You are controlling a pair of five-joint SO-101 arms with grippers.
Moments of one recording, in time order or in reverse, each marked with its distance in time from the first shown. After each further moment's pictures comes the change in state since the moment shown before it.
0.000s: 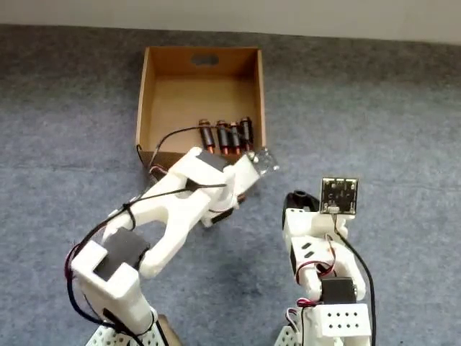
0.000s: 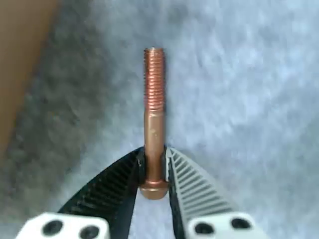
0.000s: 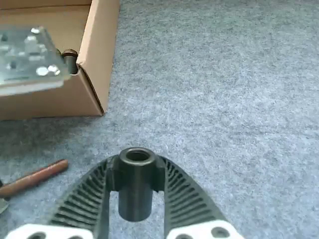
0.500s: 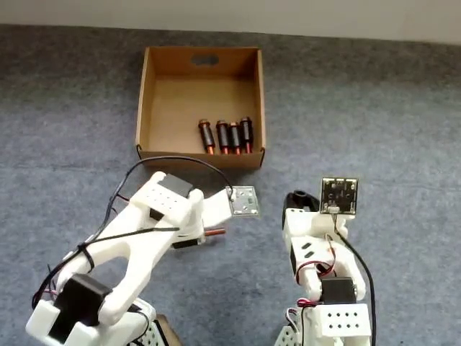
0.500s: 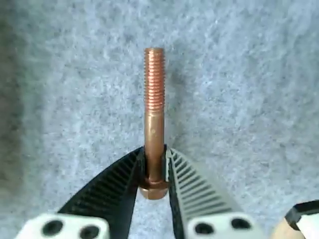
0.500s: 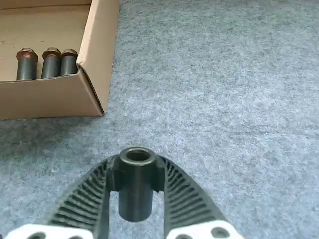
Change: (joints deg) left arm -3.8 -22.9 21.5 1.3 -21.7; right arm 0.0 0.0 0.0 0.0 0.0
